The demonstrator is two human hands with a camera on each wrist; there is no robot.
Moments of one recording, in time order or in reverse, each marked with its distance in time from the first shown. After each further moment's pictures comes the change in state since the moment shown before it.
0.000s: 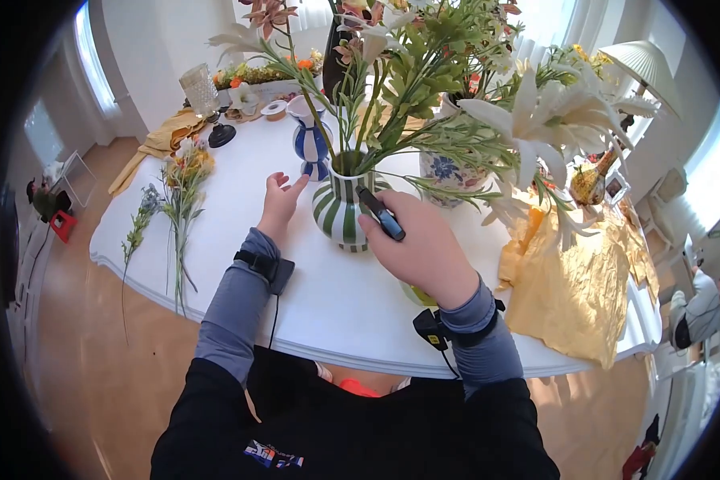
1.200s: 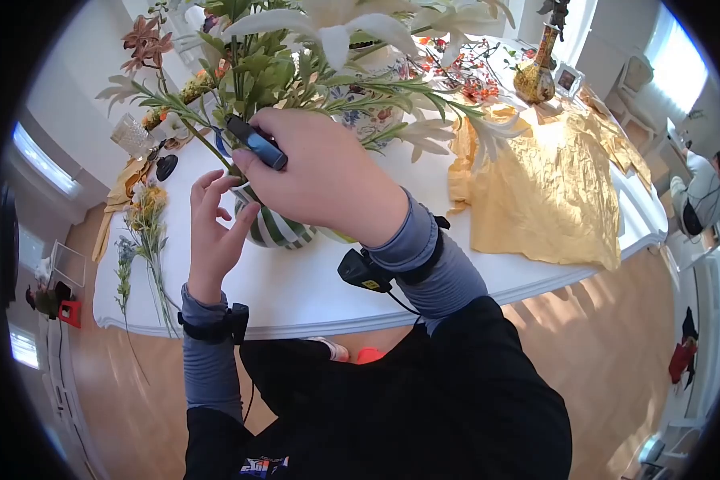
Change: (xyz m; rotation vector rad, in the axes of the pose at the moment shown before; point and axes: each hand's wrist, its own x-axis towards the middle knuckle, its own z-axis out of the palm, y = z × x) left_hand -0.138 0.179 -0.042 0.338 -0.325 0.571; right_hand -0.003 -0.024 -0.045 0.213 0.181 -0.191
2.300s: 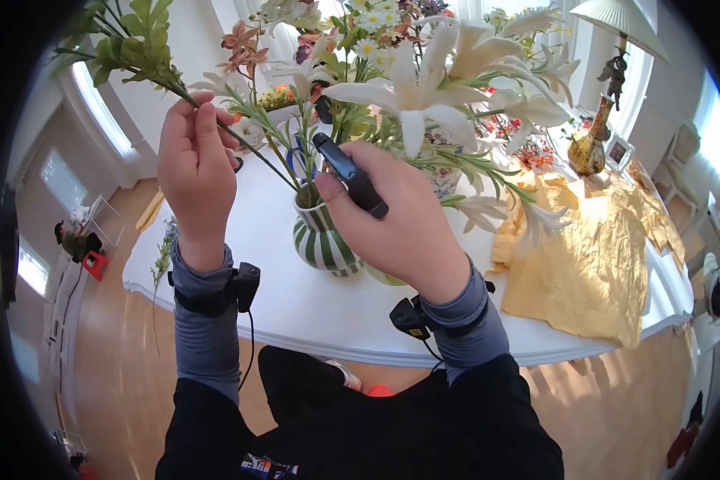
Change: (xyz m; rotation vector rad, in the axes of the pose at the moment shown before) left_hand 0.084 0.102 -0.066 -0.159 0.560 0.202; right_hand -0.008 -0.020 -0.018 0.126 0.070 0.012
